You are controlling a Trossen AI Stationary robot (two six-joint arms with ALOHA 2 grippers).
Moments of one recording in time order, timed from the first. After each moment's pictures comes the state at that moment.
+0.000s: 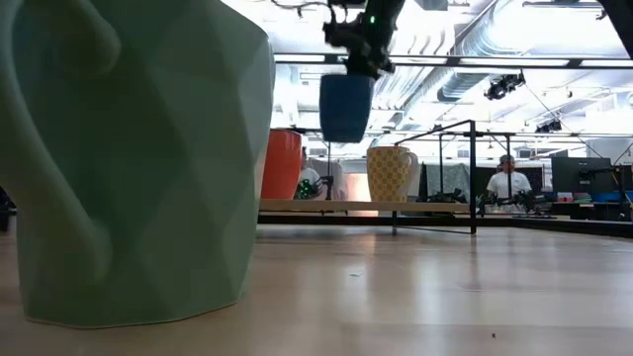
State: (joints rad) left arm -0.78 1.14 0.98 -1.18 -0.47 -0.89; right arm -0.31 1.86 1.87 -1.08 0.22 0.08
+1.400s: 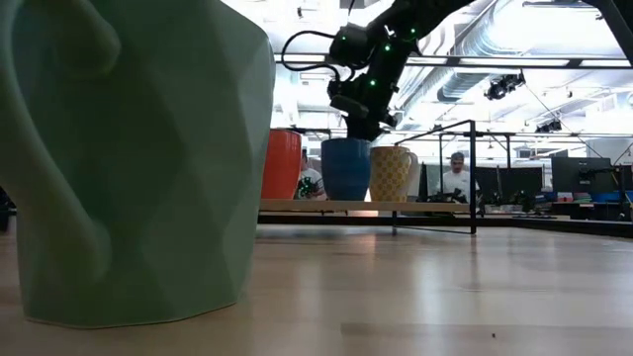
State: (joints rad) left arm -0.78 1.14 0.98 -1.16 -0.49 -0.92; right arm -0.43 1.86 1.55 -0.73 0.15 0.04
